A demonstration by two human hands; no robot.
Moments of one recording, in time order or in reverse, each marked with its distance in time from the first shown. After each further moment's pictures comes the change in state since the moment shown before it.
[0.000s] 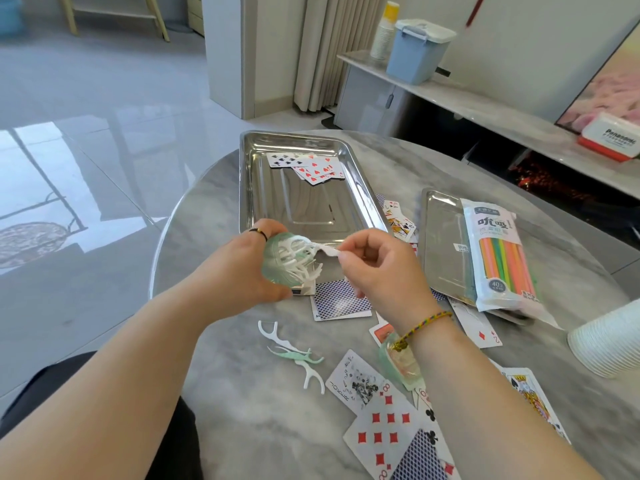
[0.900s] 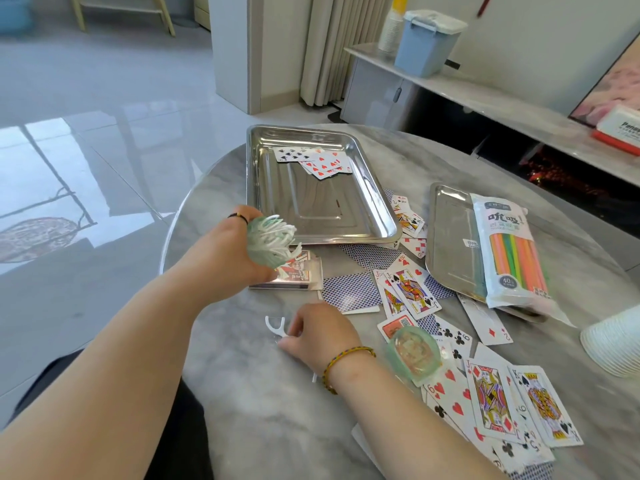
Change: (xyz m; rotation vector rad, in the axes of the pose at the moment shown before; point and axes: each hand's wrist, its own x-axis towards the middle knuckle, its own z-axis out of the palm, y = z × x) left_hand 0.003 -0.010 -0.010 0.017 0.105 -0.151; right_hand -0.016 0.049 0.069 -0.814 -0.398 0.237
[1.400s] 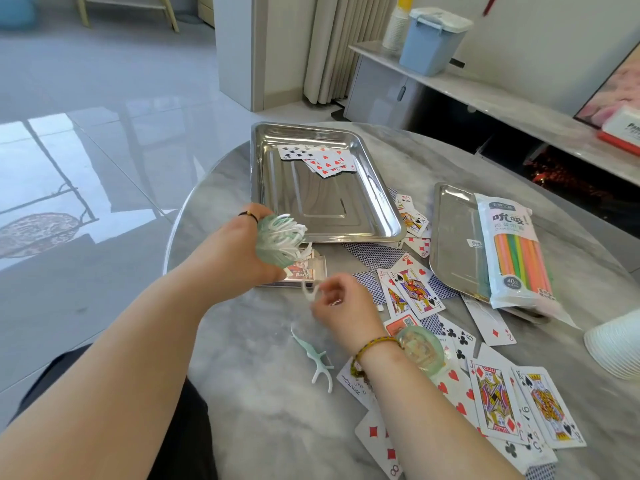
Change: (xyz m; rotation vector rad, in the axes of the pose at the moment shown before) left_hand -0.003 0.001 -0.001 -0.024 -0.036 0.026; right_hand 0.003 0.015 -0.013 0.609 0.231 0.070
